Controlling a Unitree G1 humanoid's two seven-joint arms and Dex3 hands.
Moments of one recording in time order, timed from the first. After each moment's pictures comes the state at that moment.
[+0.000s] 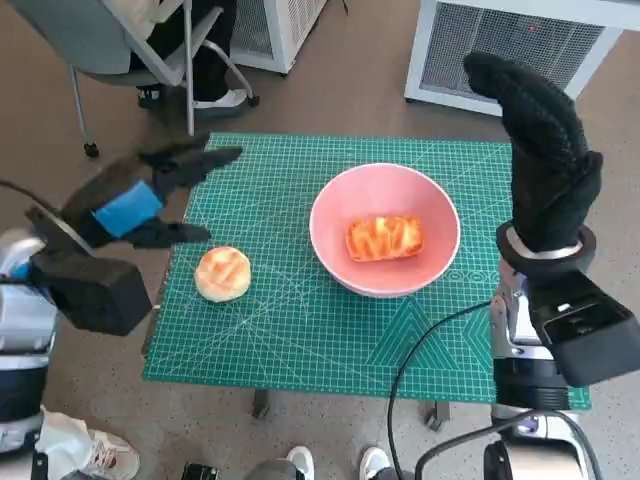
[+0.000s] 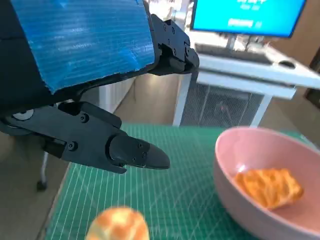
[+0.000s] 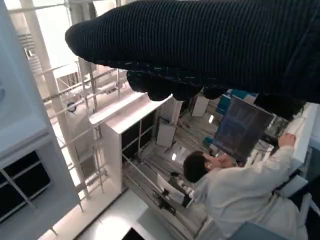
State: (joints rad) left arm -0.52 0.78 -0.02 0.18 0.24 -0.29 -0.56; right arm -0.73 -0.18 -0.11 0.43 0.17 -0.82 0.25
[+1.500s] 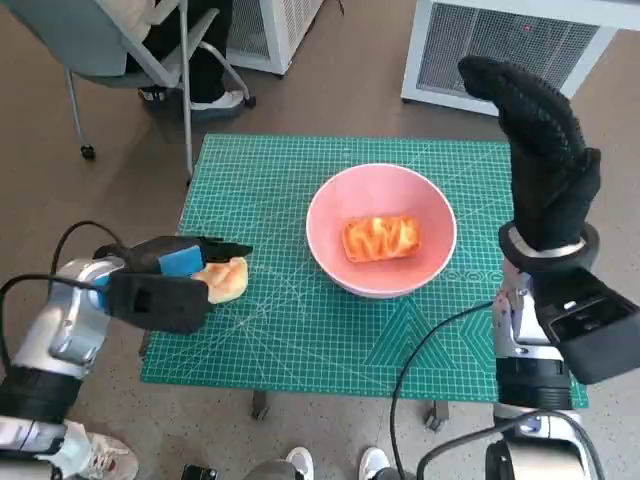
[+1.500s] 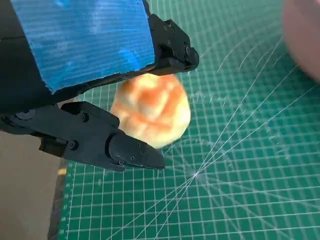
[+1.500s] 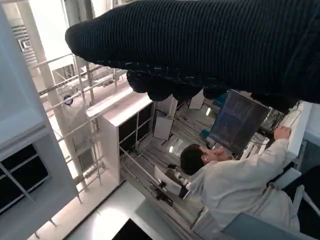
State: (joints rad) left arm -0.56 0.75 -0.30 0.39 0.43 -0.14 -0.74; right arm -0.73 -0.19 -0.12 0.42 0.17 -0.81 0.29
